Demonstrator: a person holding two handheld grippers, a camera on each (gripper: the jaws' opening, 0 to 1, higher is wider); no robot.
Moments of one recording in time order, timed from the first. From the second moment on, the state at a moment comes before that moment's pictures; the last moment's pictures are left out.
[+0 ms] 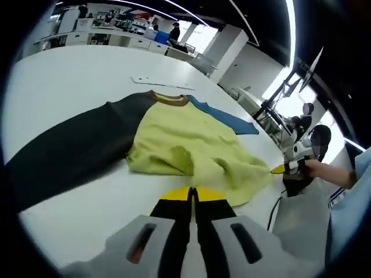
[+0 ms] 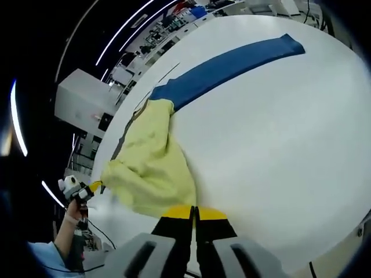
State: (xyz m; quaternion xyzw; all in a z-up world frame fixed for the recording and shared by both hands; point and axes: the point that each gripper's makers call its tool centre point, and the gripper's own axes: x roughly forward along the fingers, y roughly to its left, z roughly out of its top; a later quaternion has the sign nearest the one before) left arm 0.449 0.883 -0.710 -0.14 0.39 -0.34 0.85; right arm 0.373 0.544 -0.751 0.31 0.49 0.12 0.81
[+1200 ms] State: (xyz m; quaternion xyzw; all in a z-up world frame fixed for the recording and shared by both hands) left arm 0.321 0.903 -0.761 -0.16 0.49 -0.27 0.82; right arm 0.347 0.543 -0.757 0.30 0.51 0.14 0.80
